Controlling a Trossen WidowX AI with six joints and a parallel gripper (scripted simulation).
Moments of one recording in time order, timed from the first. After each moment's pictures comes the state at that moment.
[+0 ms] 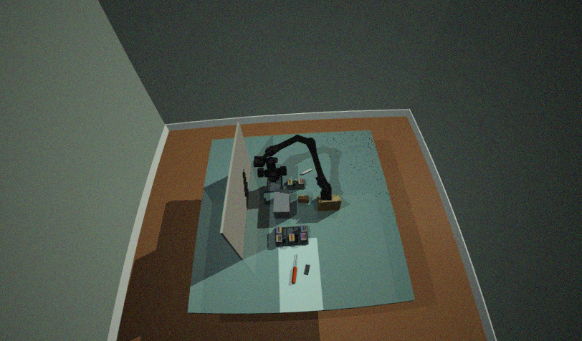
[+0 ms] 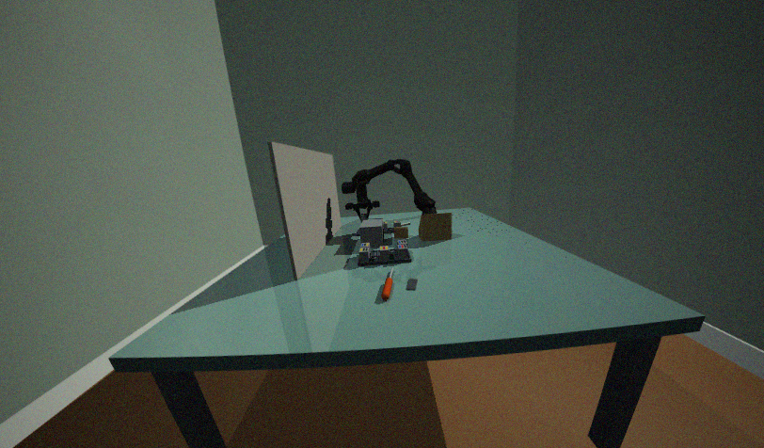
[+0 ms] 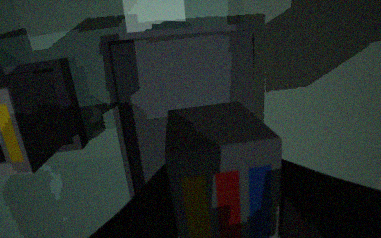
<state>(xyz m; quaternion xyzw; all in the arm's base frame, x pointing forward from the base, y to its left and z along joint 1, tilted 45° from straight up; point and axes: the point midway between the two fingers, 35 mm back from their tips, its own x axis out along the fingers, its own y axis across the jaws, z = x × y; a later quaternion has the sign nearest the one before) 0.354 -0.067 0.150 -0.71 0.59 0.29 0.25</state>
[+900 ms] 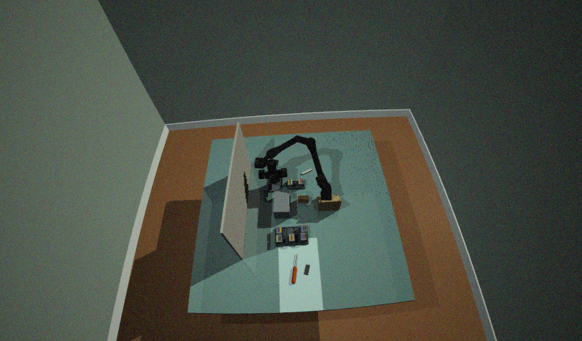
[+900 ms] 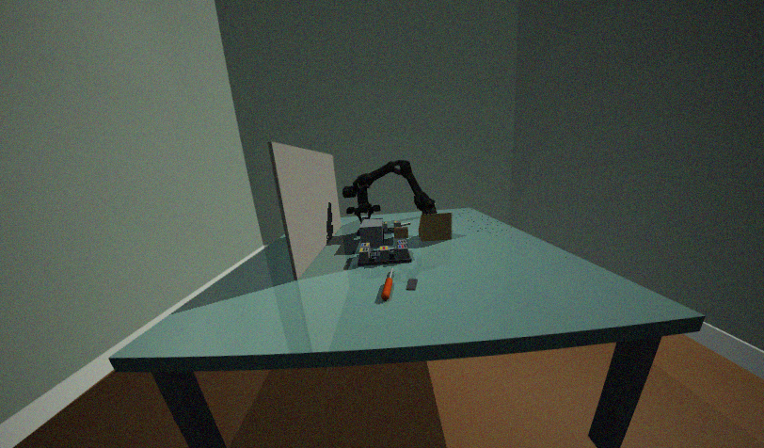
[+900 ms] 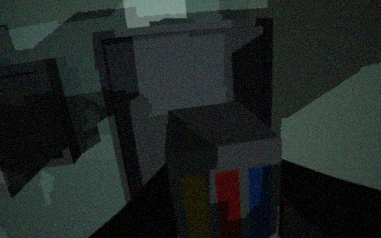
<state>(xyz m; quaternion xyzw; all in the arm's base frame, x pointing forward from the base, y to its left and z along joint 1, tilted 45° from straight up) 0.354 -0.084 0.135 -0.71 0.59 0.29 0.25</state>
